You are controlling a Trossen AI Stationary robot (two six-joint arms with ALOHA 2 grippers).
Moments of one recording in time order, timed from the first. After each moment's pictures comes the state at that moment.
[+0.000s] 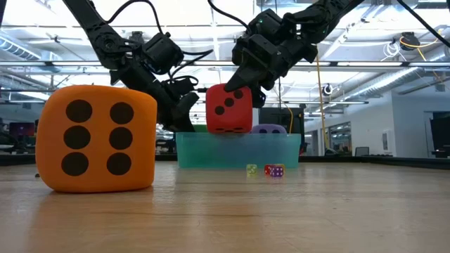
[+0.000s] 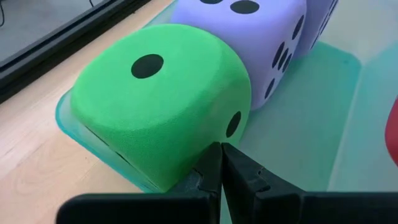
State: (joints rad) left arm 0.35 1.64 0.73 0.17 -0.14 -0.21; right arm -0.29 1.70 1.12 -0.21 -0.42 0.04
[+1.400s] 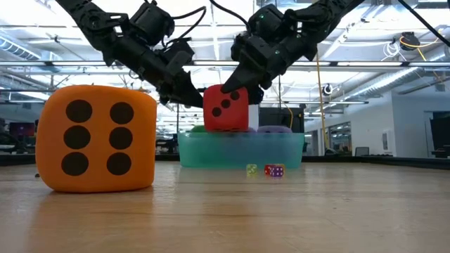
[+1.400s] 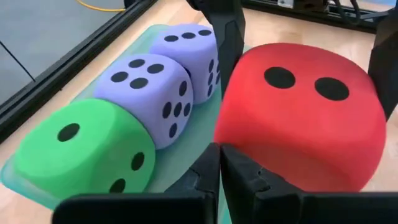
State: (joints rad) left arm 0.27 1.47 0.73 0.24 0.02 -0.07; right arm -0.29 1.69 1.11 -0.07 -0.35 0.02
